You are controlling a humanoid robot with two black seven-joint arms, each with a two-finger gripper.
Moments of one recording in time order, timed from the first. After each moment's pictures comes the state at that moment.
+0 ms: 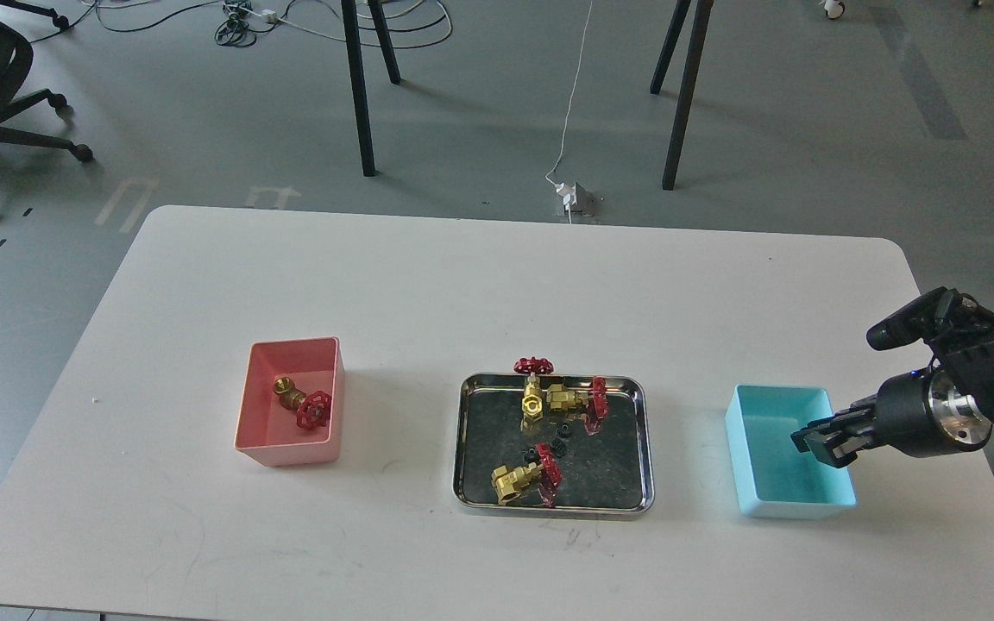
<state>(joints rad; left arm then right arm) -1.32 0.77 -0.78 -0.73 0.84 -0.11 -0.18 1.43 -0.89 -0.72 1.43 -1.38 0.23 0.25</state>
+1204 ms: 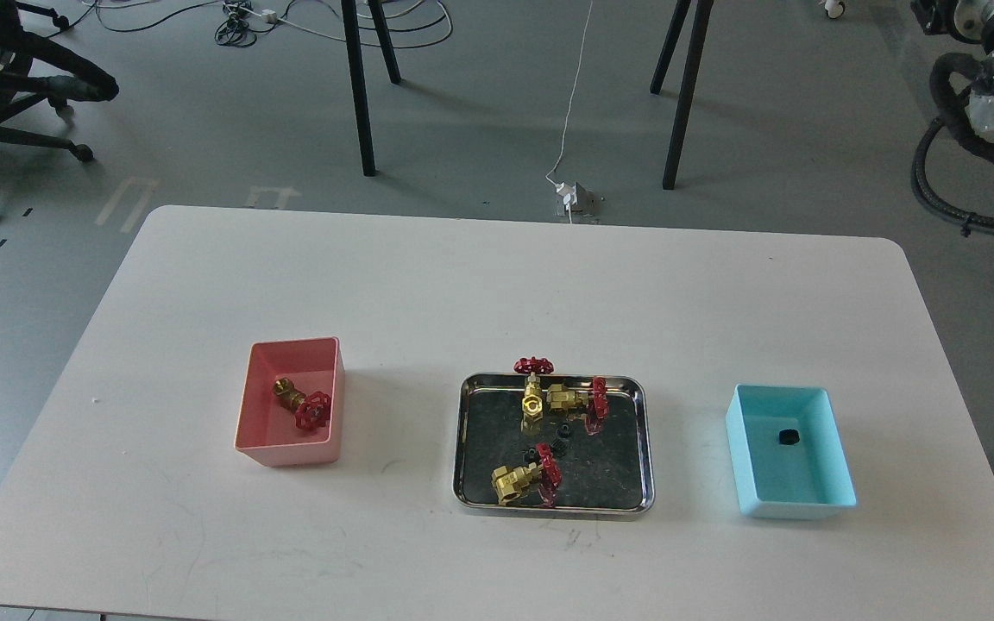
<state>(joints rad) -1.22 0.56 -0.77 -0.90 0.82 -0.18 0.14 1.34 -0.60 0.21 0.86 -0.06 -0.39 0.13</state>
